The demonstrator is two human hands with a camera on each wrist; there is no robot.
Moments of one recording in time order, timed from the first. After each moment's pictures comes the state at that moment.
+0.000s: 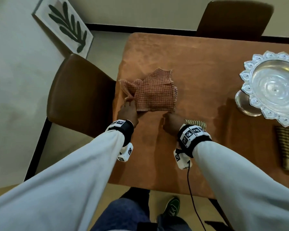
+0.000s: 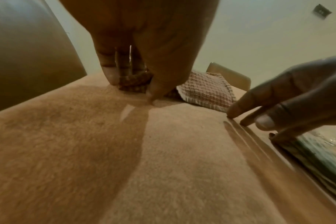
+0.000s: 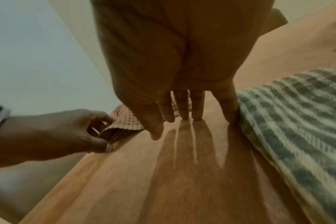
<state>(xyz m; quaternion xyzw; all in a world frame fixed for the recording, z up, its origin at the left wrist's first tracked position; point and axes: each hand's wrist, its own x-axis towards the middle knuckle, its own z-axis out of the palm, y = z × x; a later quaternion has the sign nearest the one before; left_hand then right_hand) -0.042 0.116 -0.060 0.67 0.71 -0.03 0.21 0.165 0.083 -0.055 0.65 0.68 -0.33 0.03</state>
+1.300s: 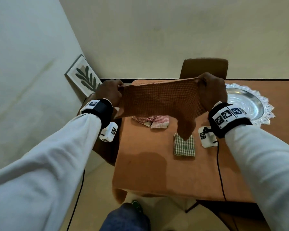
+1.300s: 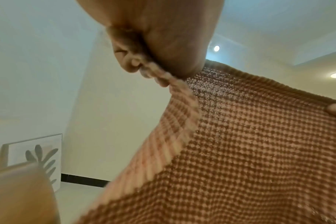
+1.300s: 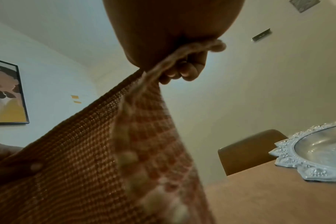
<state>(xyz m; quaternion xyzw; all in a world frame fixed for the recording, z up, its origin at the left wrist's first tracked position) -0.095 0.126 0.187 0.73 0.66 0.17 0.03 0.248 0.055 0.191 0.69 0.62 -0.03 -0.39</state>
